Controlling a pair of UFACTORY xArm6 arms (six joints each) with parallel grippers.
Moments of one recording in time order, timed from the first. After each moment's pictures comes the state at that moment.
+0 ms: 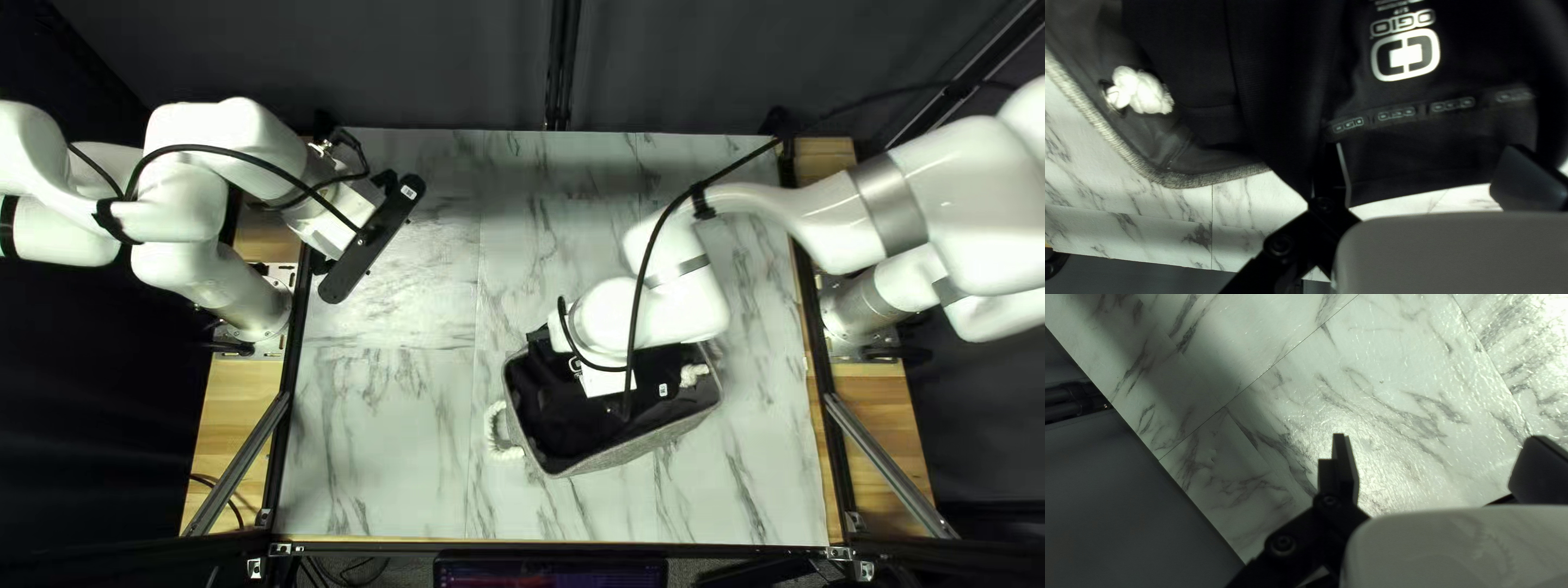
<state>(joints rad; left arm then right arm) 0.05 -1.06 -0.35 0.05 1.13 0.70 0.27 0.25 -1.17 -0.29 0.97 -1.37</state>
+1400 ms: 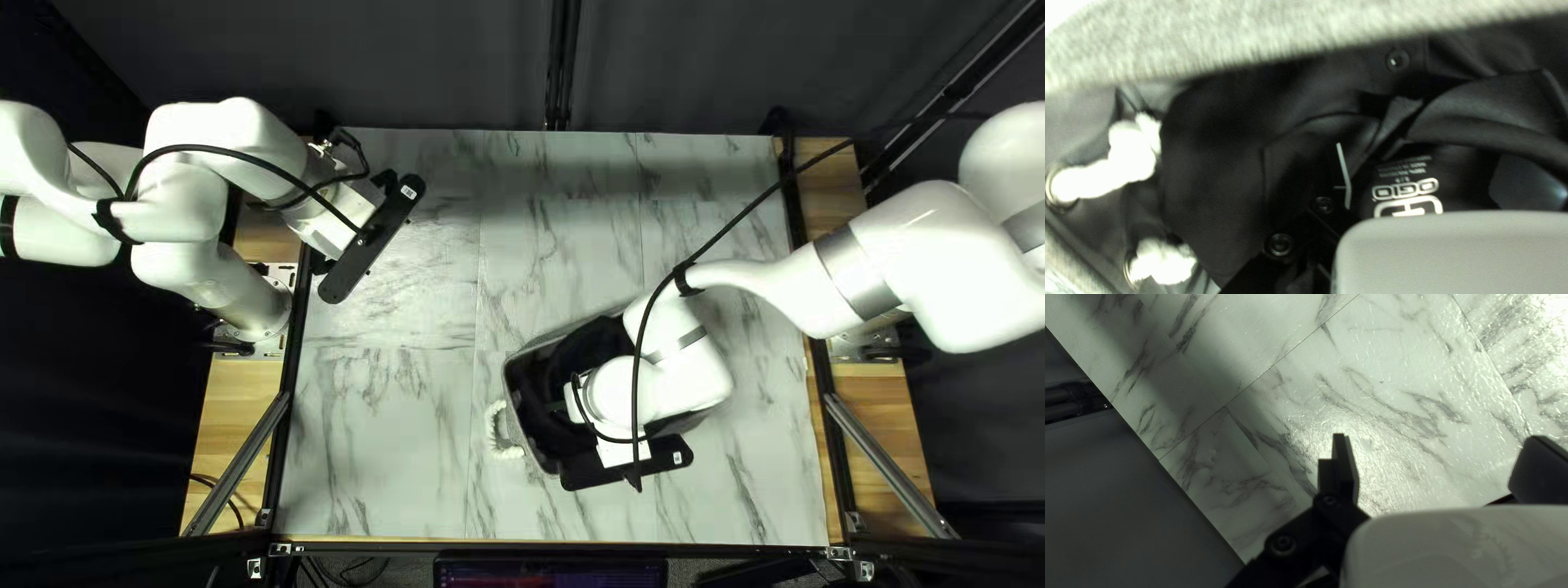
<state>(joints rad) 0.05 -1.06 -0.35 0.05 1.13 0.70 0.38 0.24 -1.10 -0.22 0.91 -1.26</state>
